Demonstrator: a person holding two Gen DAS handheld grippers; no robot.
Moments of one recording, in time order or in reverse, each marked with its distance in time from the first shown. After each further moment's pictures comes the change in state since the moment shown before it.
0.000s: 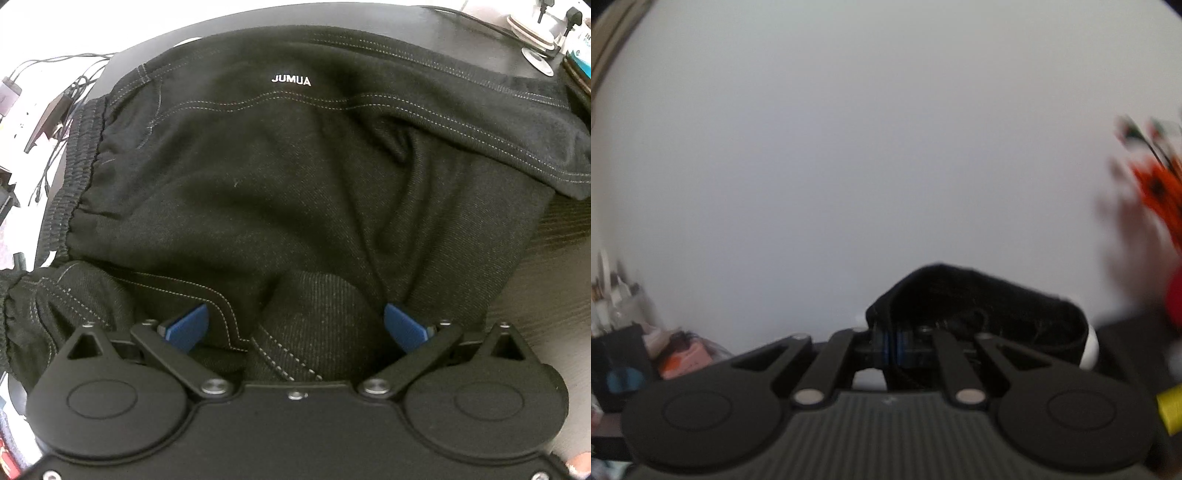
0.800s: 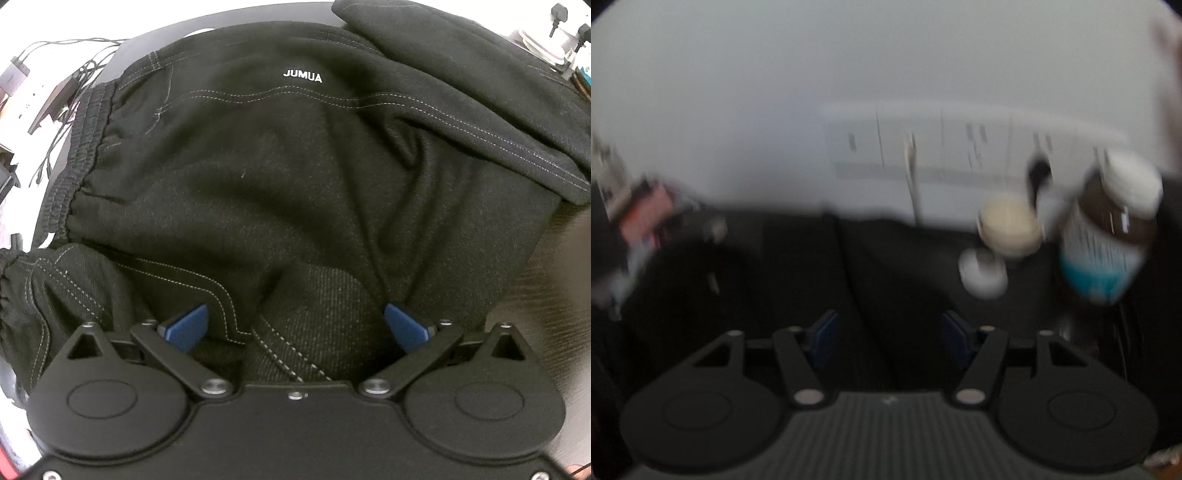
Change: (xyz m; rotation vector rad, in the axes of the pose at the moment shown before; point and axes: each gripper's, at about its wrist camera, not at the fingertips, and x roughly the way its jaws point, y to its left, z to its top) left arm 0.001 0.004 -0.004 -0.055 0.004 -0.016; right arm 0.084 -0.044 -0.155 -0.089 0.572 0.012
